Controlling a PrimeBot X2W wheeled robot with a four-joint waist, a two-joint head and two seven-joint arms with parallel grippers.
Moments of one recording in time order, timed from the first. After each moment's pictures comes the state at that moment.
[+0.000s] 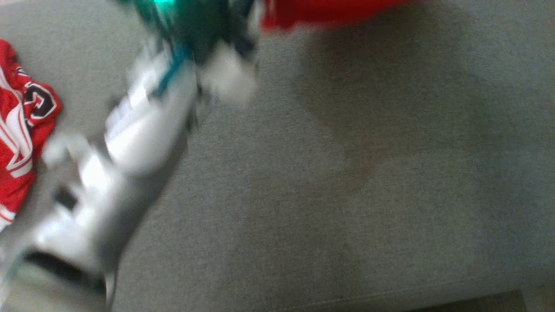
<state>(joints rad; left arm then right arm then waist) -1.12 0.17 -0.71 0.49 -0.24 -0.02 -0.26 -1.07 -0.57 0.35 0.55 0.33 0.12 -0.26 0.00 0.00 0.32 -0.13</state>
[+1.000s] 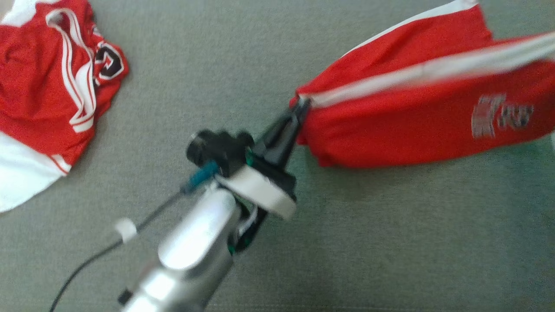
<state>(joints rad) -0.58 0.06 -0.71 0.34 -0.51 -0.08 -0.17 -0.42 -0.49 -0.02 0.19 0.23 0.12 0.02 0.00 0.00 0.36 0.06</state>
